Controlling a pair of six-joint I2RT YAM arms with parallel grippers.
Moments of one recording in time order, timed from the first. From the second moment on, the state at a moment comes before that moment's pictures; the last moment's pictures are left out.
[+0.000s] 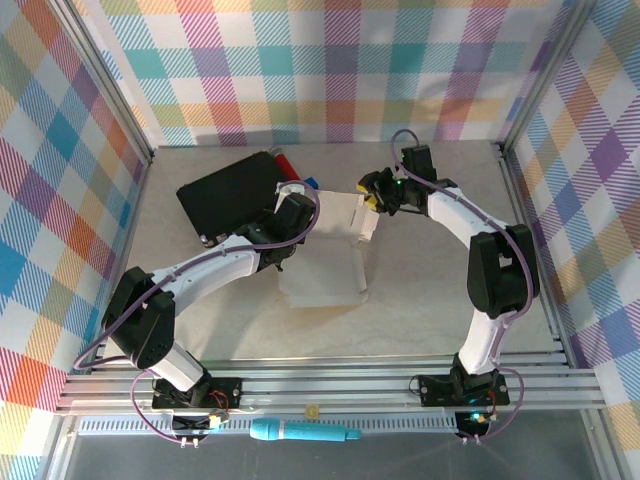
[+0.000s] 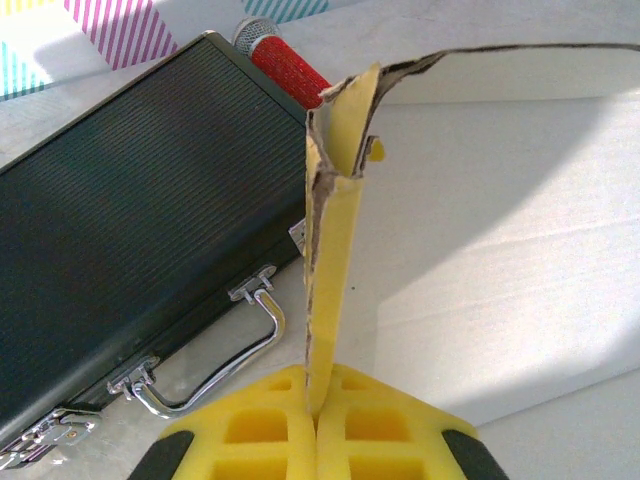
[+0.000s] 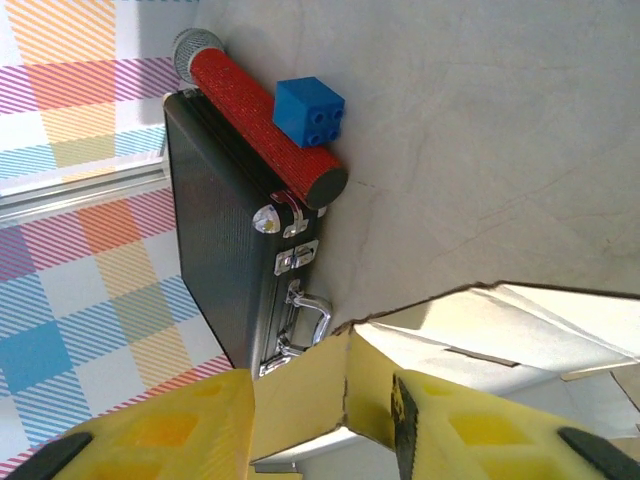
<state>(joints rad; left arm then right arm) -0.71 1.57 1.15 -0.34 -0.62 -0.26 0.28 1.85 1.38 -0.28 -0.57 1.15</state>
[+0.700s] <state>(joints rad) -0.71 1.59 1.18 -0.36 -0.61 -0.29 0.28 1.79 1.21 -0.08 -0.53 1.39</state>
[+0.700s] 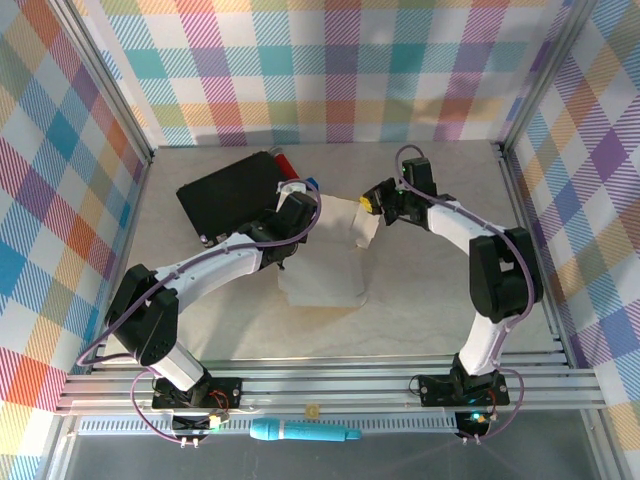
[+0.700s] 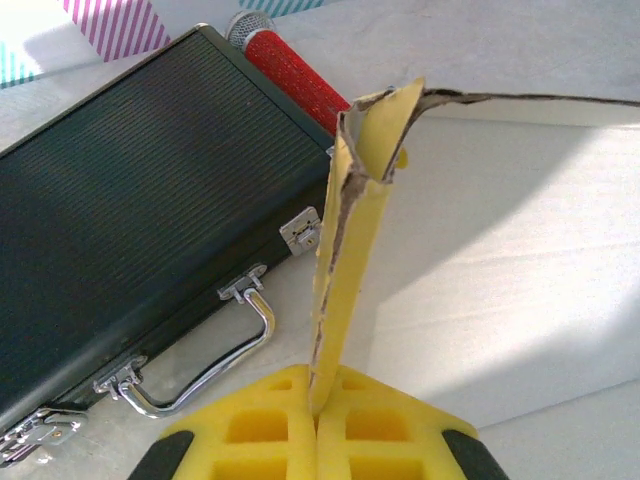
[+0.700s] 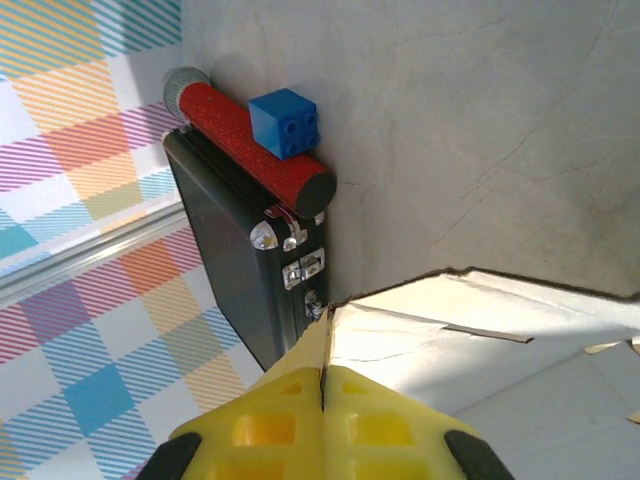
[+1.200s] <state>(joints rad) -0.70 1.59 1.21 -0.38 -0.58 -0.32 0.28 1.39 0.90 -0.04 -0.41 1.18</state>
